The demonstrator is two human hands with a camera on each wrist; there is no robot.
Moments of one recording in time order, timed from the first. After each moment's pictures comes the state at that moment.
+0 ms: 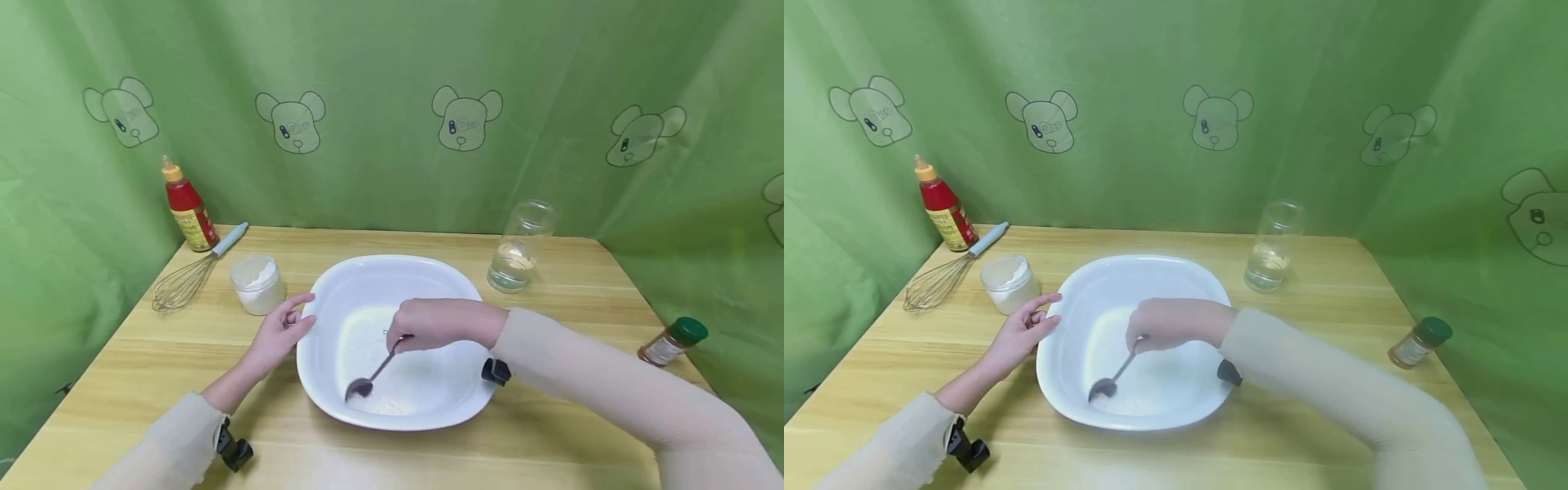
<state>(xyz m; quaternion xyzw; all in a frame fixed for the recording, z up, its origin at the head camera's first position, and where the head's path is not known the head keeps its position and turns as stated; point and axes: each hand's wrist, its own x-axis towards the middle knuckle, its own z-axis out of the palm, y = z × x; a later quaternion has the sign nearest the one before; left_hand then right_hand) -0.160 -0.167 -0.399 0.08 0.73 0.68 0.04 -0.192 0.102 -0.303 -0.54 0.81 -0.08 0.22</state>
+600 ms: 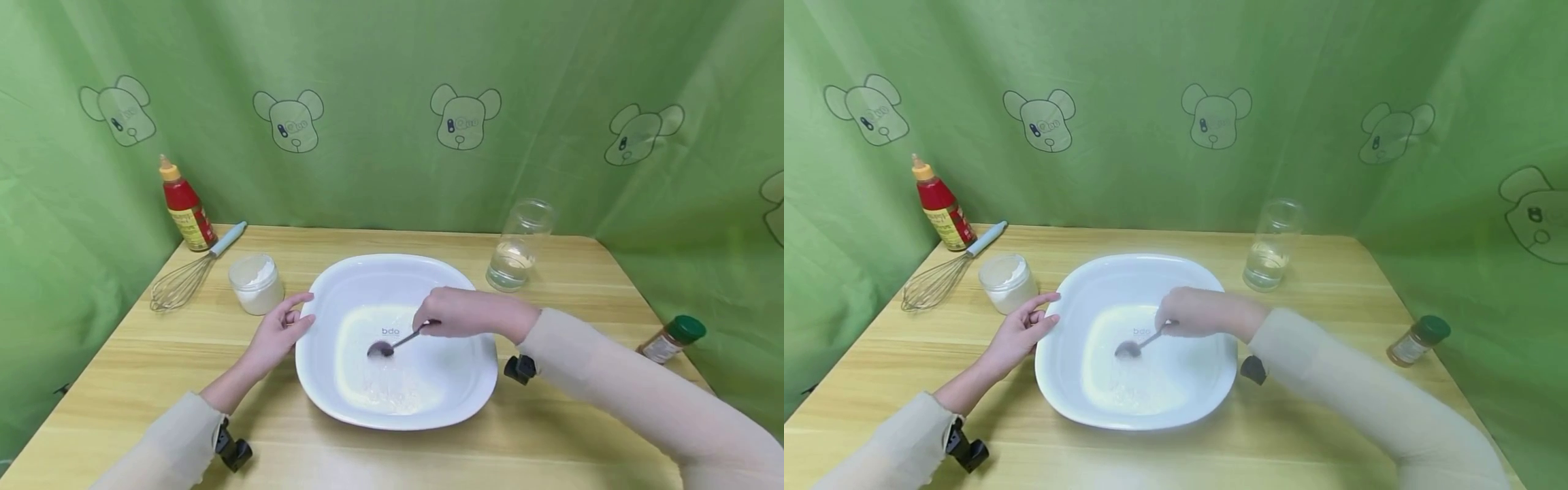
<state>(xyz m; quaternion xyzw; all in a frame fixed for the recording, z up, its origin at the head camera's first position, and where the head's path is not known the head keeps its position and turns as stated) -0.159 -0.166 -0.398 0.07 0.72 0.69 0.05 -0.201 0.139 -0.305 -0.51 0.84 -0.10 0.17</state>
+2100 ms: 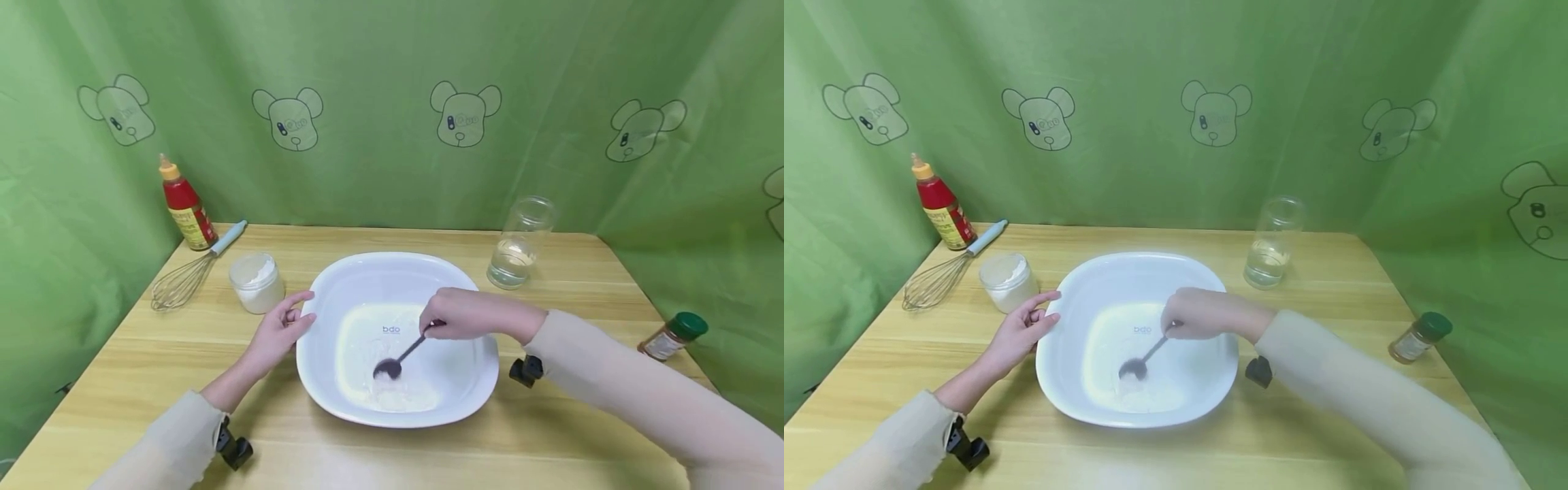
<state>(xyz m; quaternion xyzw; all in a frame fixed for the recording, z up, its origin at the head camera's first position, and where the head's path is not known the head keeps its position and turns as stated) -0.160 -0.168 -0.402 0.07 0.73 0.68 0.05 -0.201 0.147 -0.310 -0.52 0.83 -0.13 0.17</state>
